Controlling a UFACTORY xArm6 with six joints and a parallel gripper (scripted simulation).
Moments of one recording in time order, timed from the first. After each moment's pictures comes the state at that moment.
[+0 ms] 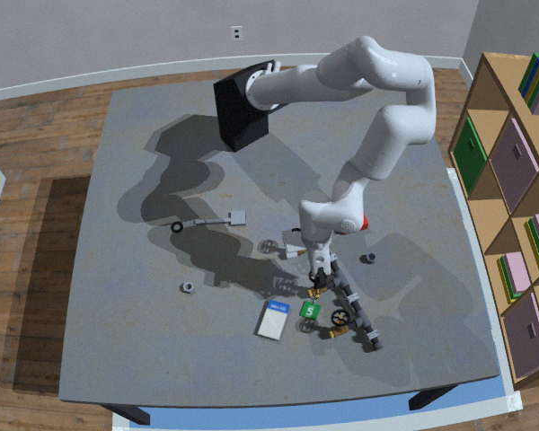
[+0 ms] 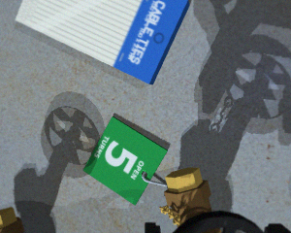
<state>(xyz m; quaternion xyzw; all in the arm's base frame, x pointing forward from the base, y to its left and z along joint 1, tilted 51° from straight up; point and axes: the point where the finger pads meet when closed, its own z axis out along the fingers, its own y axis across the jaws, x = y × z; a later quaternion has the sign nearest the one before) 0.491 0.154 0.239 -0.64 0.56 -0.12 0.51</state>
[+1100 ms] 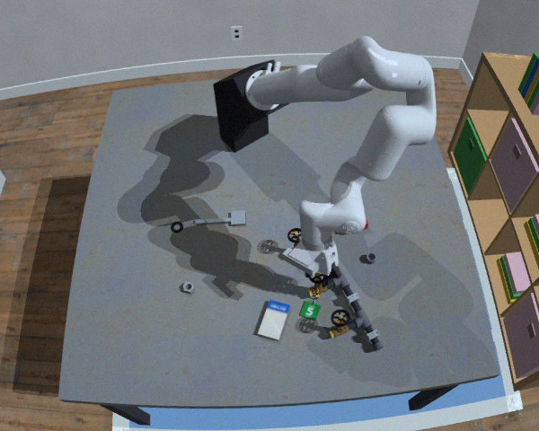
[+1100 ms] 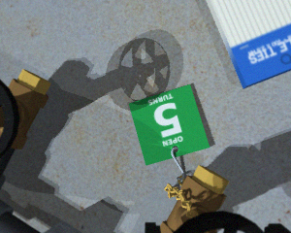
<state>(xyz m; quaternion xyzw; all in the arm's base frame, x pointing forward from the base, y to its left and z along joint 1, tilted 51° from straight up) 0.491 0.154 0.239 -0.81 0.28 -0.28 0.43</state>
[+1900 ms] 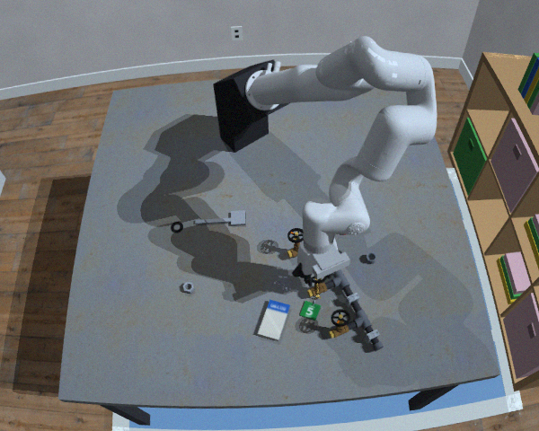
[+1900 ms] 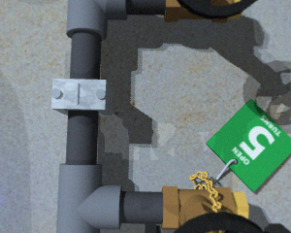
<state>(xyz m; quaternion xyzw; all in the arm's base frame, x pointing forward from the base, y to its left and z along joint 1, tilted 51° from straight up) 0.491 0.154 0.239 -0.85 -0.19 -0.44 0.21</state>
